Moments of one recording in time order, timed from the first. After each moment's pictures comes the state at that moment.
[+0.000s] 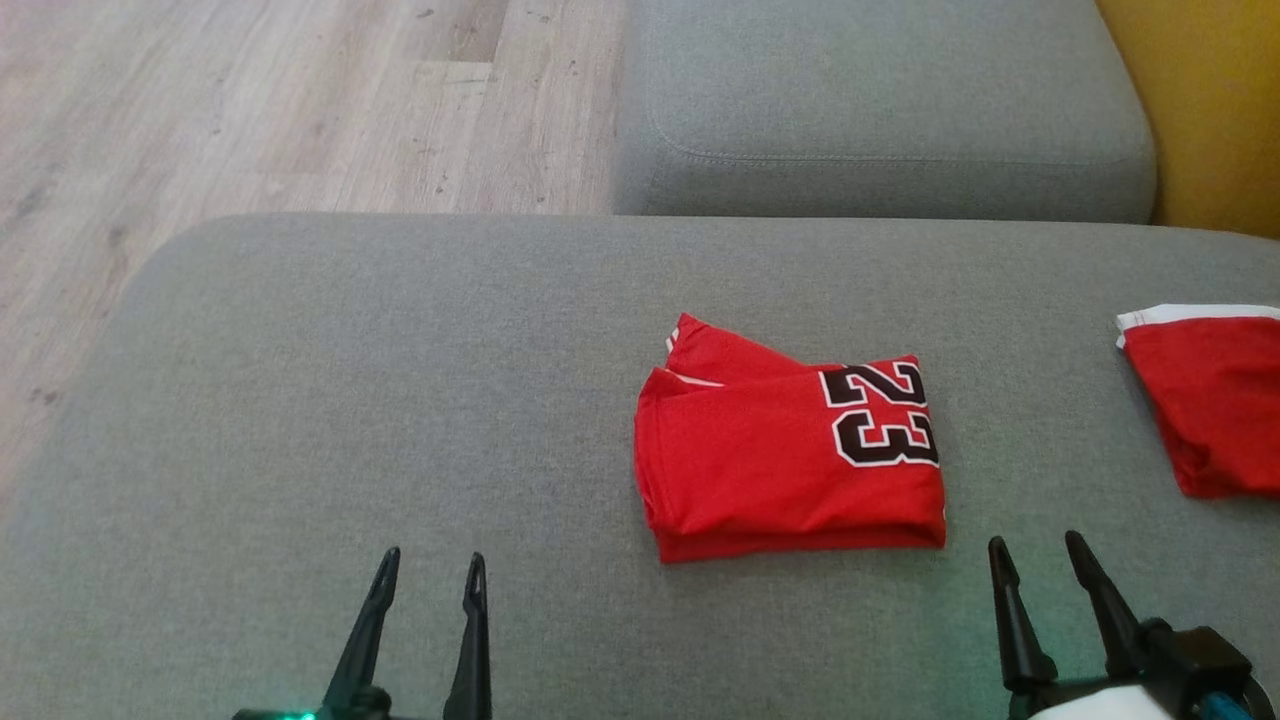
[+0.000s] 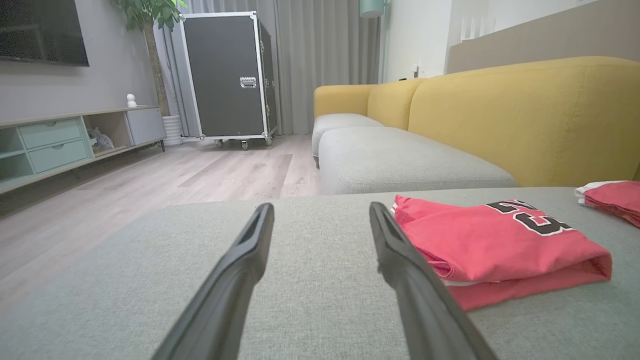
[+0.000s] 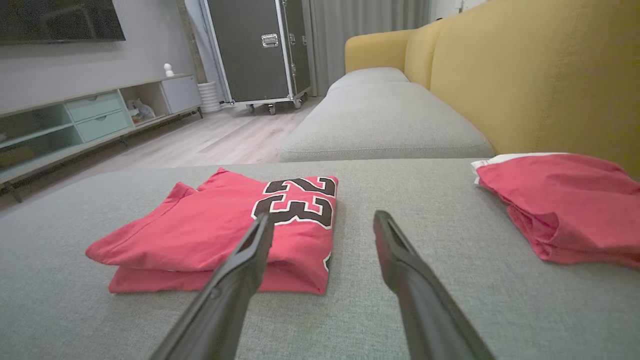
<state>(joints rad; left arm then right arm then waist) 0.21 0.08 -0.28 0.03 -0.08 0.12 -0.26 0.20 -0.10 0.05 0.19 0.17 0.12 -0.25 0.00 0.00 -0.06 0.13</state>
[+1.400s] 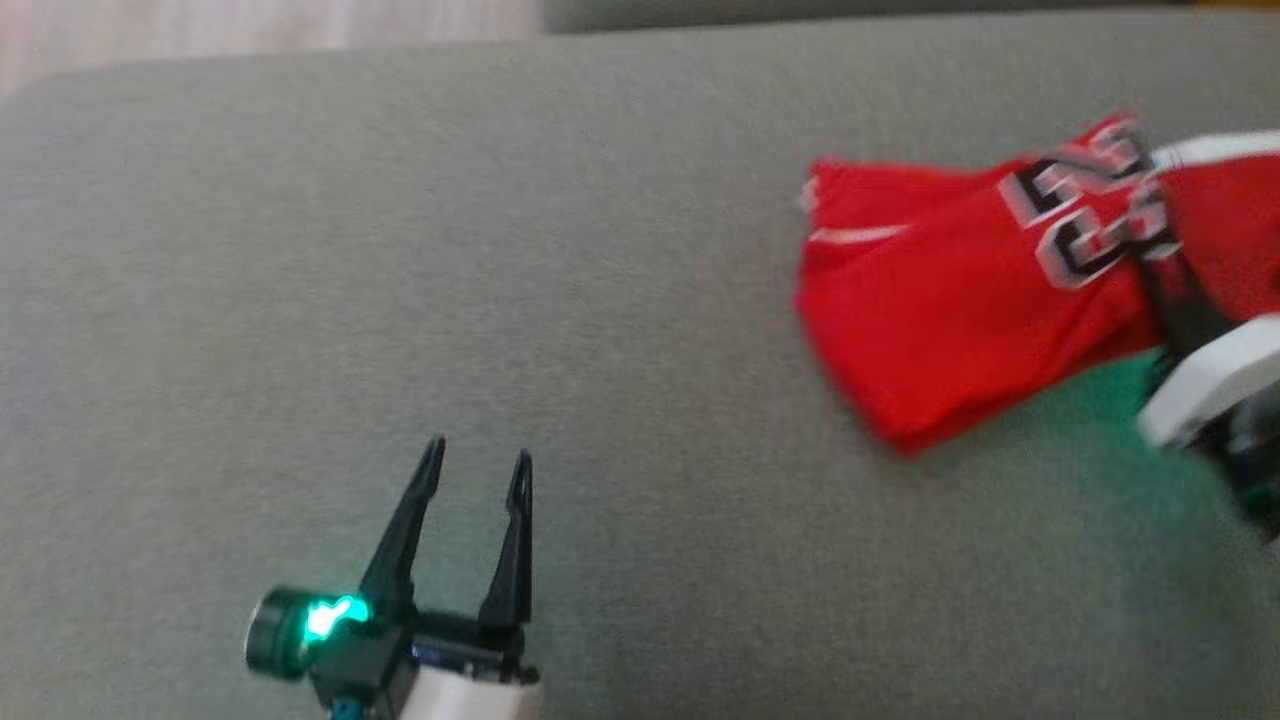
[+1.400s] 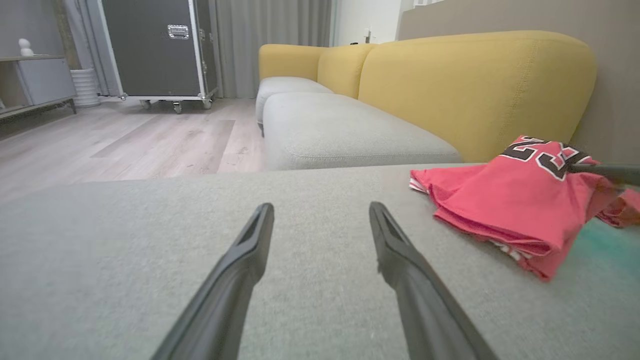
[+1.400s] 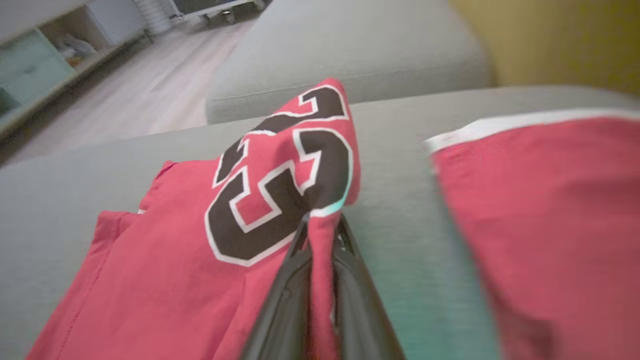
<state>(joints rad) 0.09 0.06 -0.33 0.00 -0.10 0.04 -0.26 -0.44 -0.47 0.37 0.58 0.75 0.12 0.02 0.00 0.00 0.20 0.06</state>
